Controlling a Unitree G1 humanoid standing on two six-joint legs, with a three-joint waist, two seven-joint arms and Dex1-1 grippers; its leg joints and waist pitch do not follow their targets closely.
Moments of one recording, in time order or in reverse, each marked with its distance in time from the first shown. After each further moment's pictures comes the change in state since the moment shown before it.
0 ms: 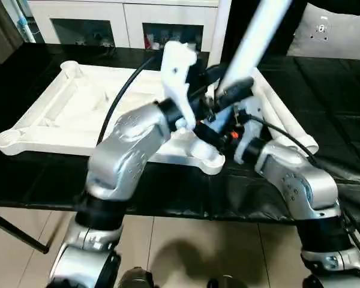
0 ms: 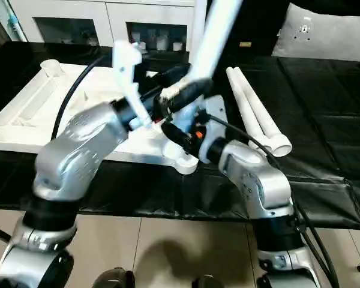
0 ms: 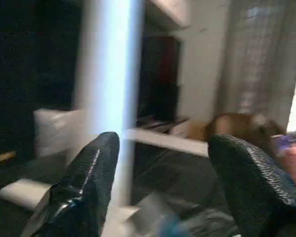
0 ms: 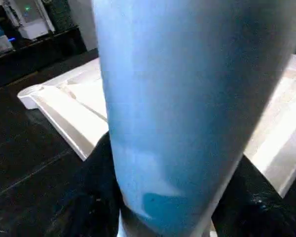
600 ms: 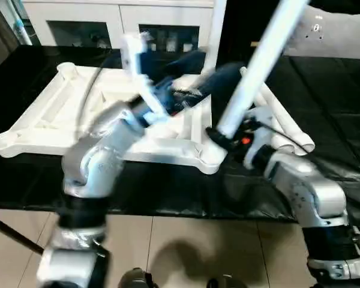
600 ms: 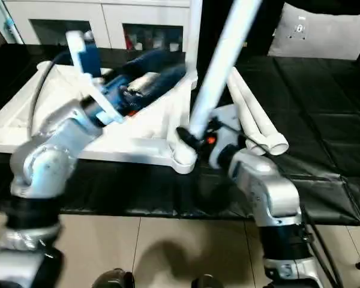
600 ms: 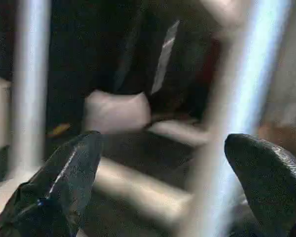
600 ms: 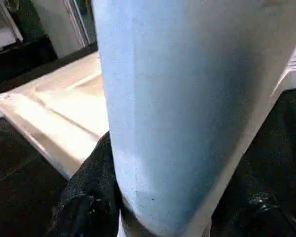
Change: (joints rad) left arm -0.003 0.144 0.123 0.225 0.044 -0.066 0.018; right arm 0.050 -0.022 -0.059 -0.009 -0.013 -0.049 -0.041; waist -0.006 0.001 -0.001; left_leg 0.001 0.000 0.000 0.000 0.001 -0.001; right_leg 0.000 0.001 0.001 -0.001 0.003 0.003
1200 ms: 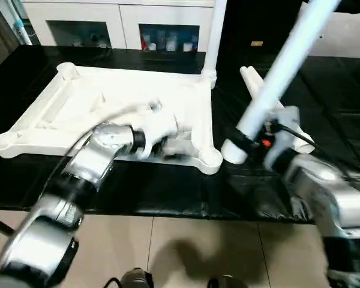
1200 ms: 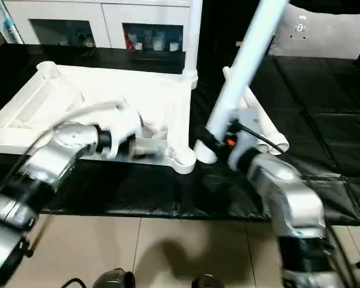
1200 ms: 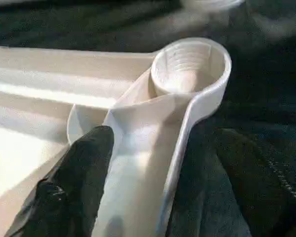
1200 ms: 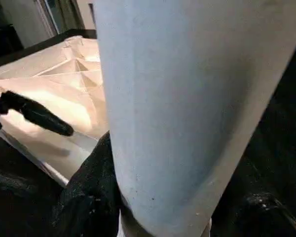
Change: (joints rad) left arm -0.171 0.203 -0.403 0.700 0.440 -0.484 -0.483; right arm 0.105 -0.098 -0.061 -0.100 0.005 0.029 0.001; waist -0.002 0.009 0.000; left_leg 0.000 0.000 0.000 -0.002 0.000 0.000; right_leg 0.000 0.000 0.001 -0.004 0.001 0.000
